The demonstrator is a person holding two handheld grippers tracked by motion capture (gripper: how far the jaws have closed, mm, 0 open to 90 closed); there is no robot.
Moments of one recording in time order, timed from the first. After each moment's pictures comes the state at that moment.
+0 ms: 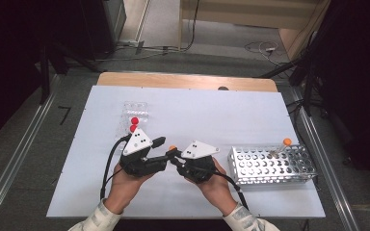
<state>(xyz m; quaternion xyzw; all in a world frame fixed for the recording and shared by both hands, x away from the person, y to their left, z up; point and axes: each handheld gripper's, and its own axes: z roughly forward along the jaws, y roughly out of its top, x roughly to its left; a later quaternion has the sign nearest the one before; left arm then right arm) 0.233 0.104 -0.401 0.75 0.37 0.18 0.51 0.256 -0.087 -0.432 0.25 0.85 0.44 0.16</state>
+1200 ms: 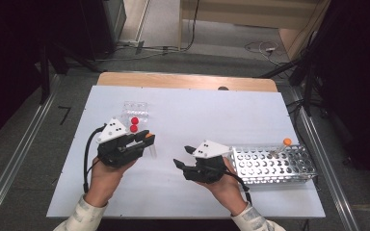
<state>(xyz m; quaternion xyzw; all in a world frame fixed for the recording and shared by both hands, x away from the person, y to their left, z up) 0.239 0.159 -0.379 0.73 0.42 0.19 0.51 0.256 -0.114 -0.425 0.26 0.84 0.45 0.15</state>
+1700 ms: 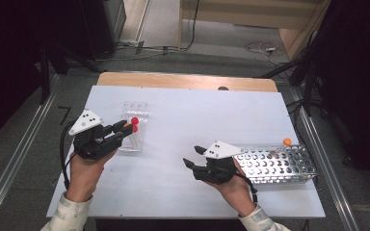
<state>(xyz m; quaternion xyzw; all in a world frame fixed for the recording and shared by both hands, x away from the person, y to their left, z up) 0.241 0.198 -0.366 0.70 0.46 0.23 0.50 0.255 -0.136 -0.424 0.28 0.84 0.45 0.16</state>
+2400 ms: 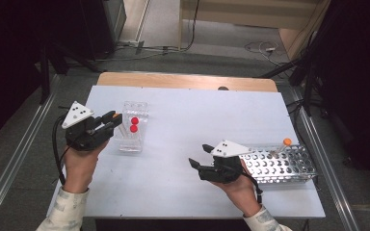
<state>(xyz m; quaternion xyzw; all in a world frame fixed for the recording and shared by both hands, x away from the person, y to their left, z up) 0.256 0.213 -0.366 0.67 0.49 0.28 0.48 0.257 -0.151 -0.423 0.30 0.83 0.45 0.16</state>
